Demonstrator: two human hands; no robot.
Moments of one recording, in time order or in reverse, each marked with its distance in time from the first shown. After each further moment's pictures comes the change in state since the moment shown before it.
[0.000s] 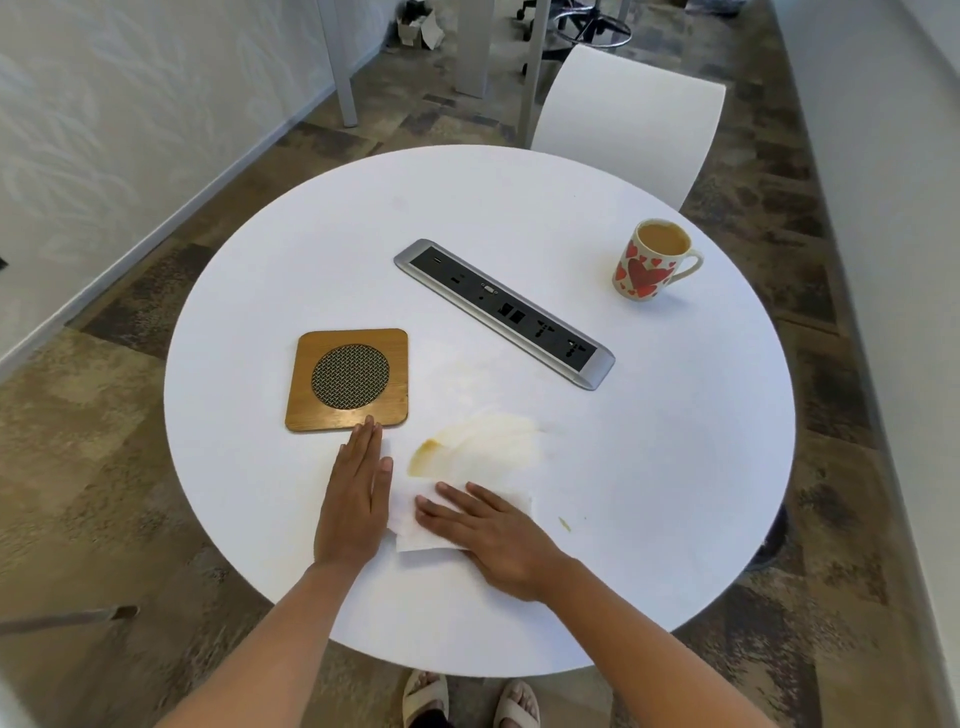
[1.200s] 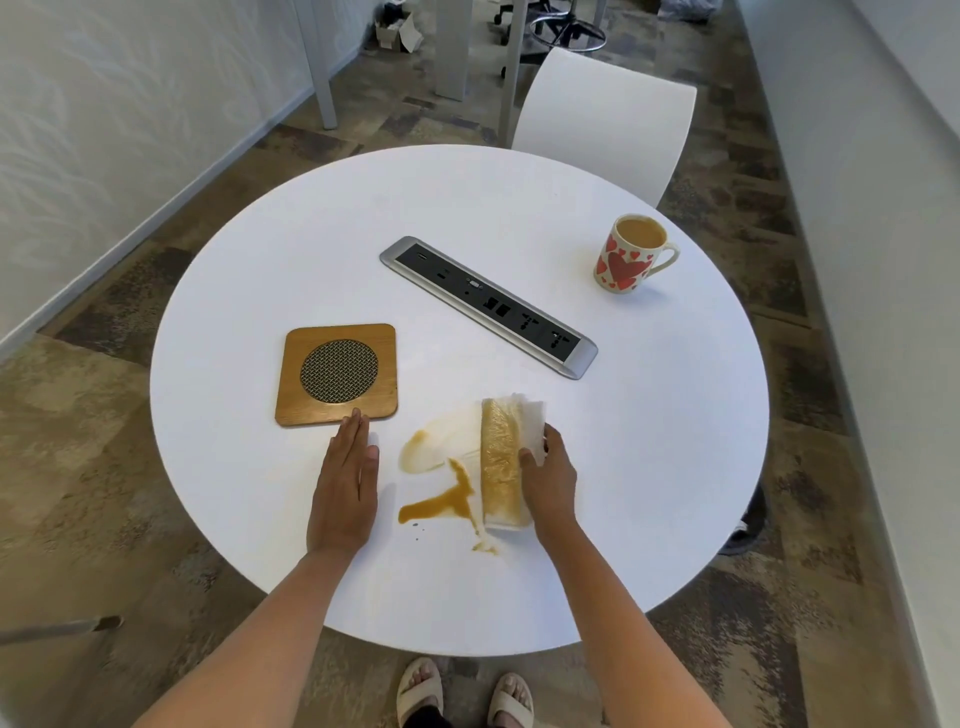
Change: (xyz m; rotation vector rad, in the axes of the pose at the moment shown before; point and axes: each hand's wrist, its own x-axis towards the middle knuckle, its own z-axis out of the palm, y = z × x) left_hand -0.002 -0.001 0.000 -0.145 0.066 -0.051; right_hand 0.004 0.000 -0.043 0.887 0.743 1.130
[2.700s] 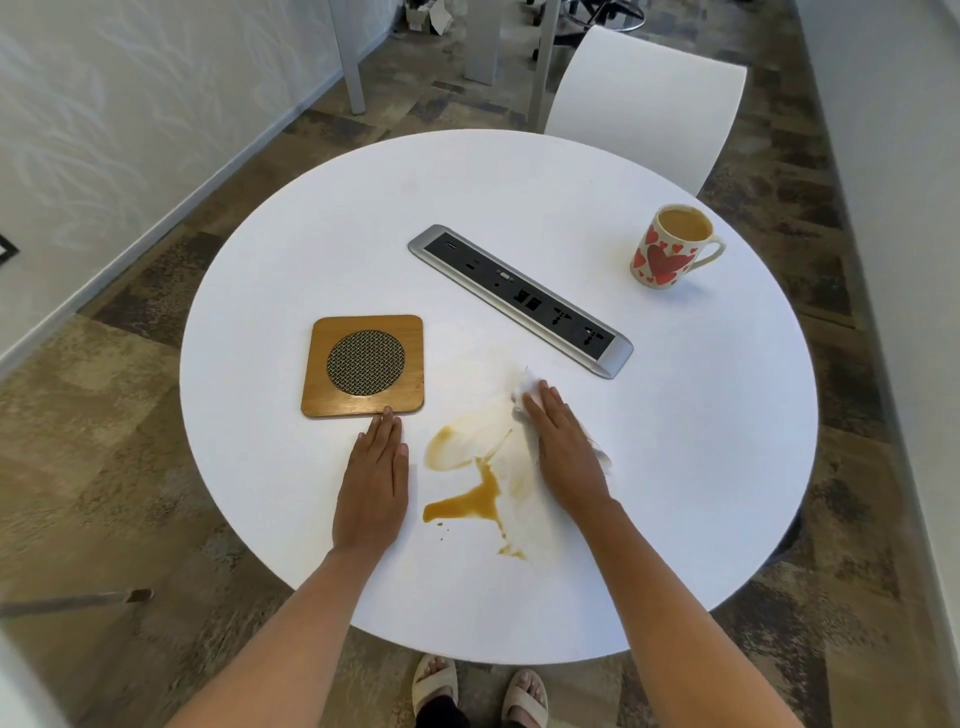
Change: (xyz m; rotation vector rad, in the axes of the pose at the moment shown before) left_hand 0.003 -0.001 0.004 0.239 -0.077 0.050; right_hand 0.052 0.015 0.009 -0.671 -0.166 -0.674
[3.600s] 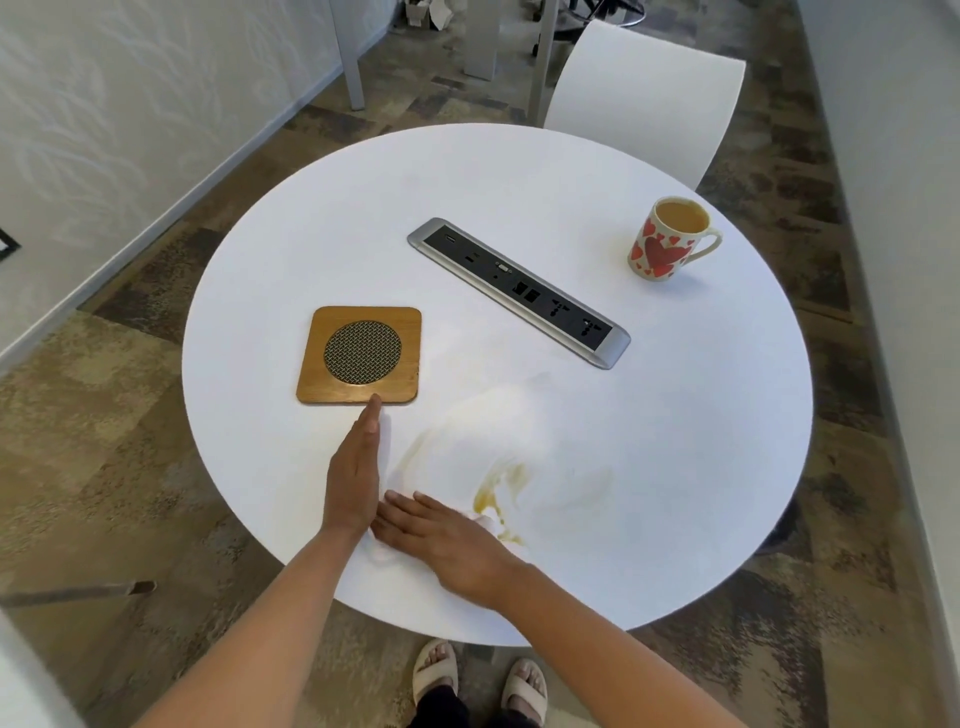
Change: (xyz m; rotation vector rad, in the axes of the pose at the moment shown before) left_hand -0.001 -0.006 -0.015 -0.660 0.029 -0.271; right_hand -0.069 -0.084 0.052 0.048 -0.433 -0.692
